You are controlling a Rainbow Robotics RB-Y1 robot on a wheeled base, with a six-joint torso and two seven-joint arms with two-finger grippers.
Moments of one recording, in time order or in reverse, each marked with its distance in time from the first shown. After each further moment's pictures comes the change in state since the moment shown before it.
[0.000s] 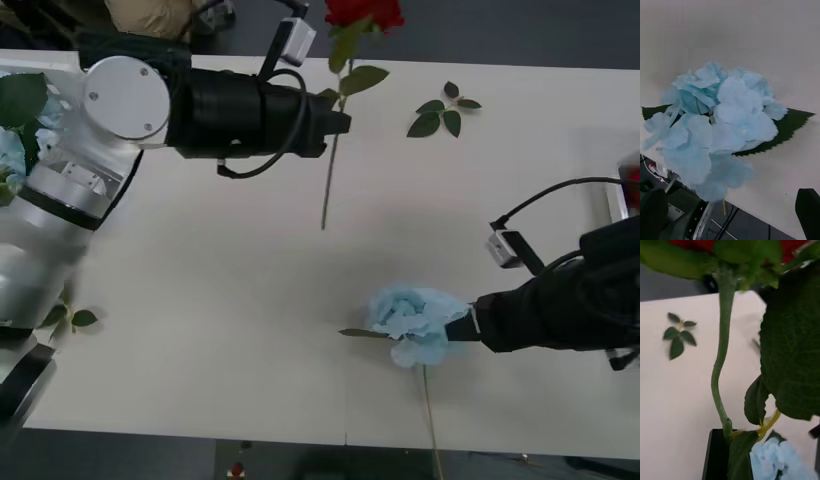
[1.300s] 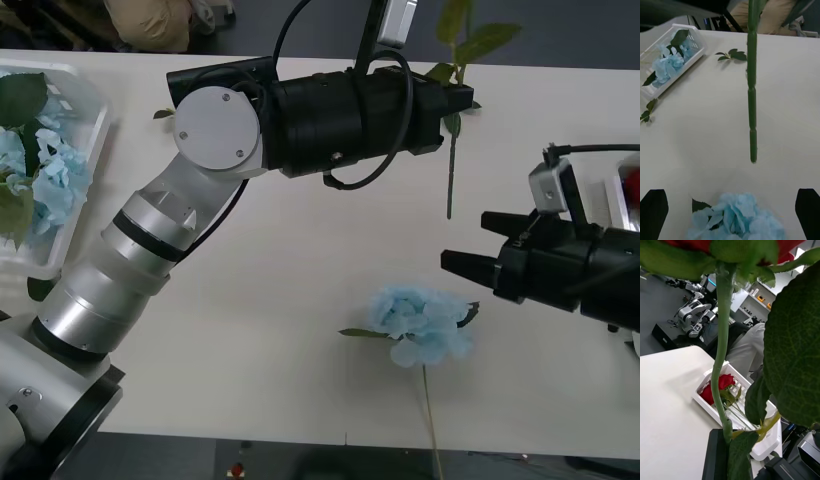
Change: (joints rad) right arm 0.302 0.539 -0.578 -0.006 -0.272 -0.099 1.053; left arm 0.000 -0.187 -0.122 -0.045 0.155 -0.283 -0.164
